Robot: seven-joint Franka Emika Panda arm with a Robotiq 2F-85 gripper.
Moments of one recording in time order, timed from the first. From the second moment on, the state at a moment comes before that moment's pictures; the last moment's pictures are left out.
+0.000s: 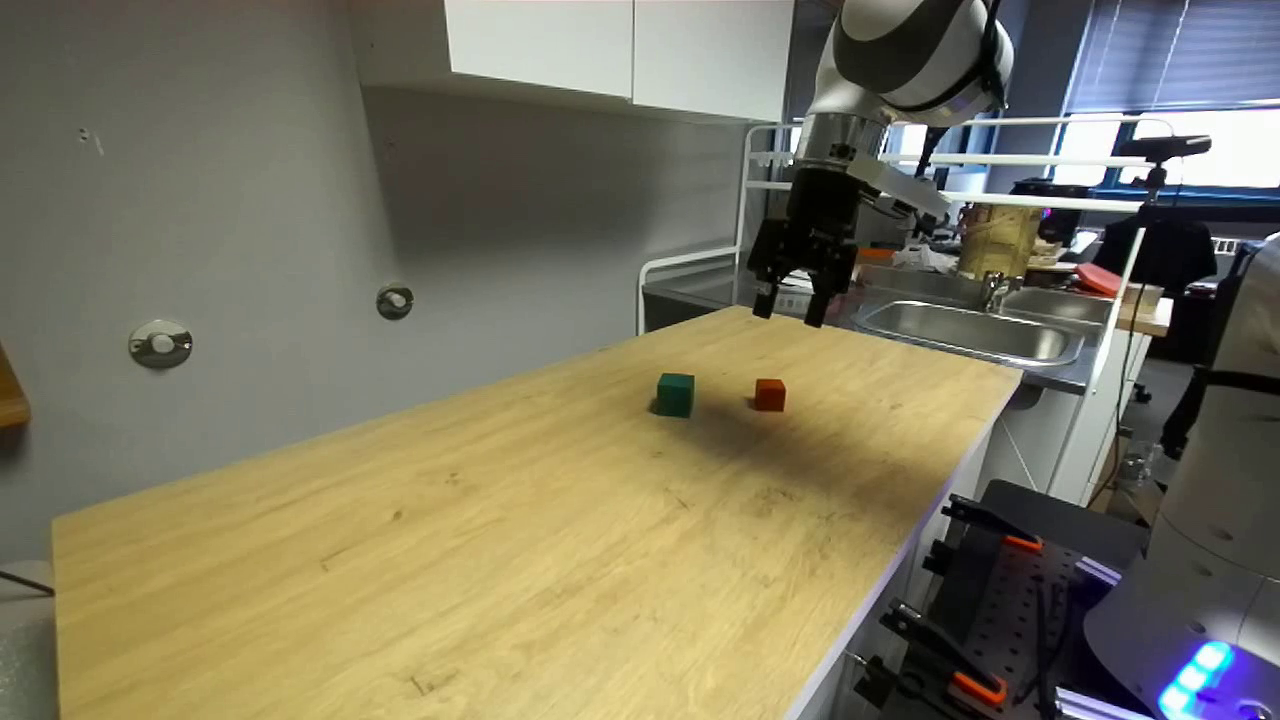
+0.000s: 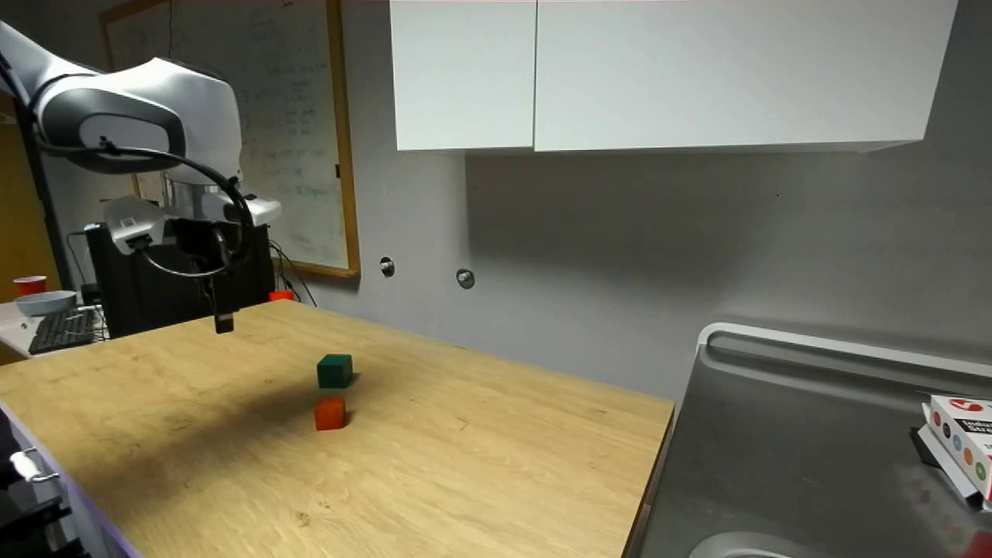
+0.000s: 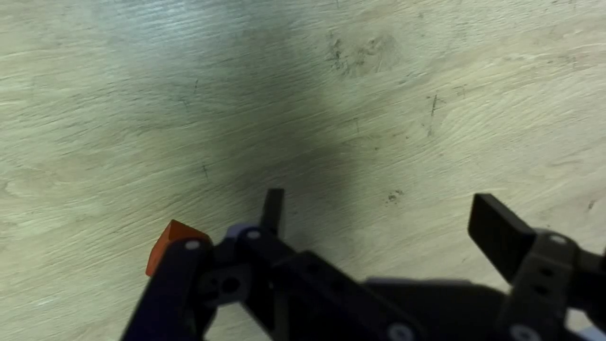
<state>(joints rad) 0.01 -0.44 -0.09 -2.63 0.26 2.23 0.02</state>
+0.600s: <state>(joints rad) -0.07 -0.33 -0.13 -2.59 0.26 2.26 0.03</state>
